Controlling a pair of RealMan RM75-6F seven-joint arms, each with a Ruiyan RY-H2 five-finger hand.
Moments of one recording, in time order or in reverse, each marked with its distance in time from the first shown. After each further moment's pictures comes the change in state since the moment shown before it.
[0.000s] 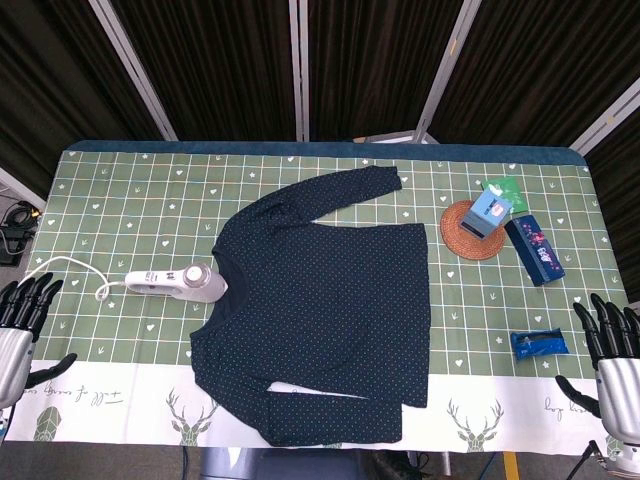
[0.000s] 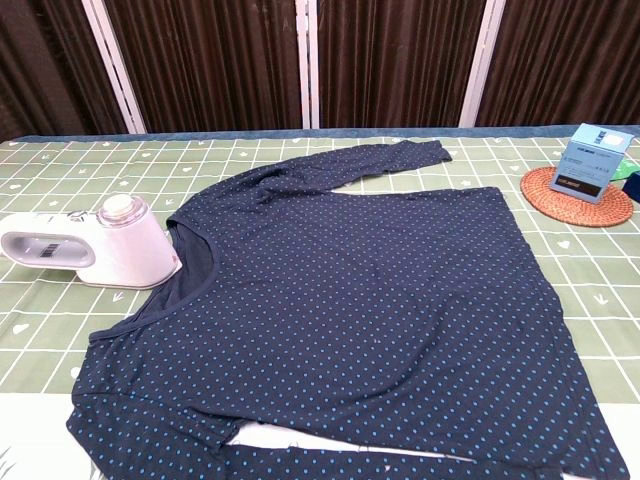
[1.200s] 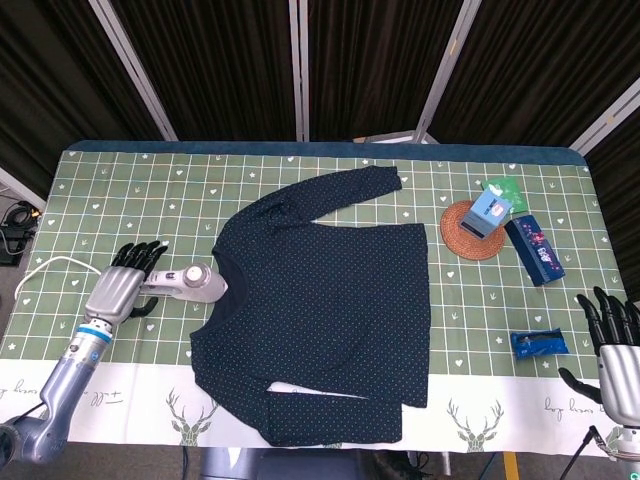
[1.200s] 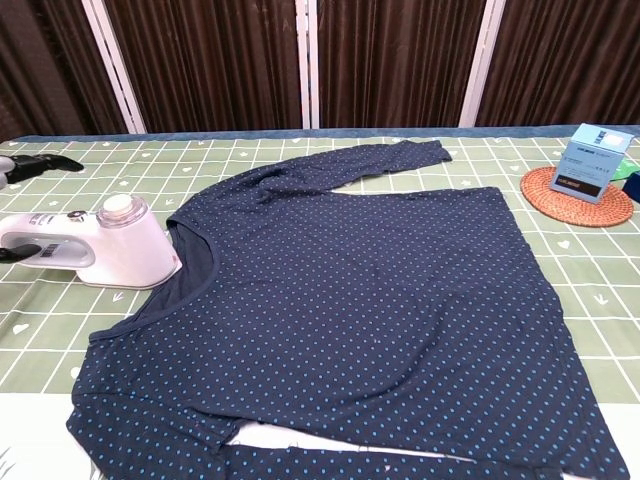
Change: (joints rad) left arm -0.392 -0.337 -0.138 0.370 -0.290 -0.561 0.036; right arm 0.040 -0.007 0.032 0.028 0.116 -0.098 0.032
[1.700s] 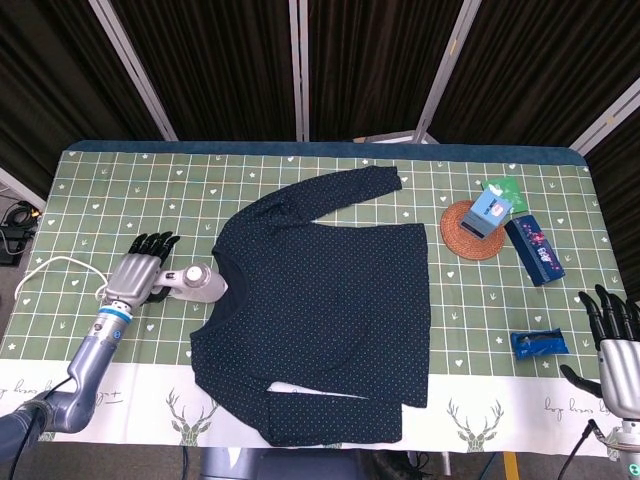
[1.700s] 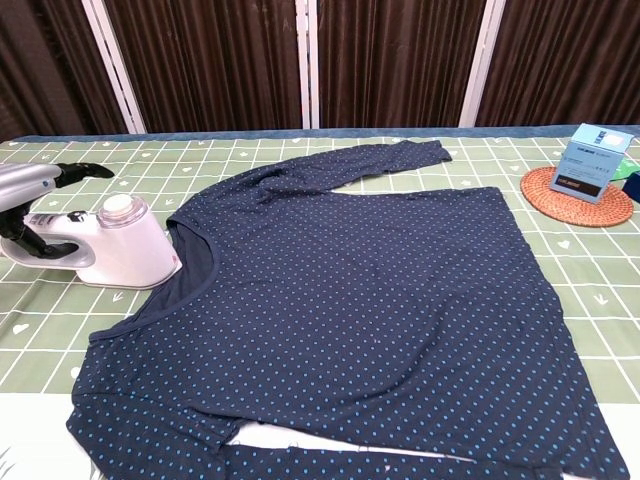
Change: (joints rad) left arm -0.099 -0.120 -0.038 0.166 -0.099 -0.100 0.021; right arm 0.019 -0.007 0.011 0.017 0.050 -0.045 0.005
